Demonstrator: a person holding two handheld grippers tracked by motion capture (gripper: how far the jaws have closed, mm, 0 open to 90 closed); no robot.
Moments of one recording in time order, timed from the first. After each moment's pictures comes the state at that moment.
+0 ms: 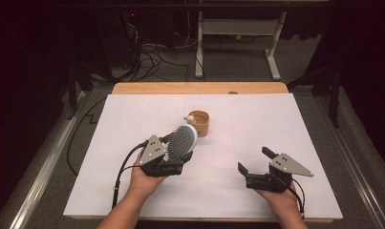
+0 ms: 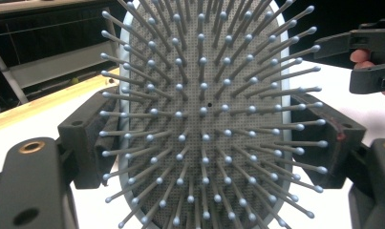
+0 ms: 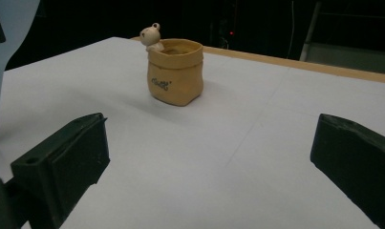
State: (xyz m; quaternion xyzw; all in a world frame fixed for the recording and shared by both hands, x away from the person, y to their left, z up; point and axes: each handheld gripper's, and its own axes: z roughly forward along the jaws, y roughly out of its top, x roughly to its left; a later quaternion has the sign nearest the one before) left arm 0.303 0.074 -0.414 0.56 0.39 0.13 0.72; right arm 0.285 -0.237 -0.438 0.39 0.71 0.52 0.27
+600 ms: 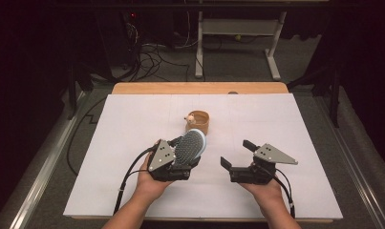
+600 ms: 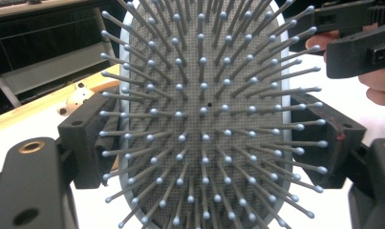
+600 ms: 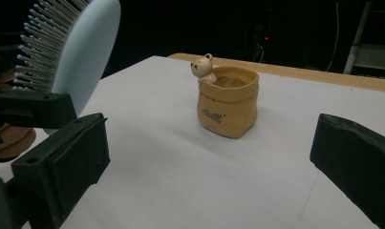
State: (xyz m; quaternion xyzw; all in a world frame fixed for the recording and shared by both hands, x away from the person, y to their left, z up) left arm 0.295 0.057 -0.418 0.58 0.37 0.14 0.72; right arm 0.298 -0.195 -0.417 0.37 0.71 0.57 0.21
